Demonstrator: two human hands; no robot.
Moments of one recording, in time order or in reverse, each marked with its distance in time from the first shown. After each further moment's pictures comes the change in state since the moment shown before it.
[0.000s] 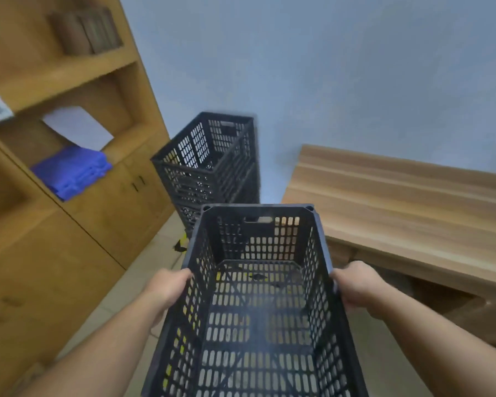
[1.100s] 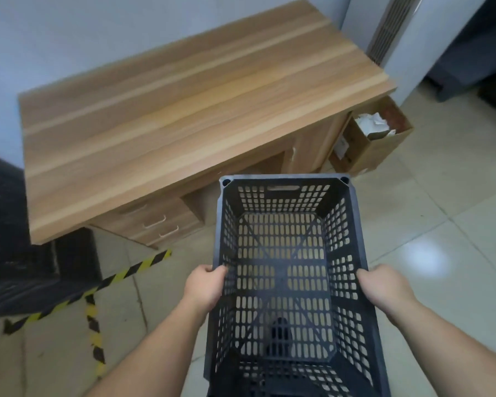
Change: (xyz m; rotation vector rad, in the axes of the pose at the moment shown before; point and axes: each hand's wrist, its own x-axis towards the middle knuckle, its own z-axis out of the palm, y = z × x) left_hand -0.045 0.050 0.502 0.574 -0.562 0.258; right_hand 0.040 0.453 -0.079 0.280 0.382 0.777
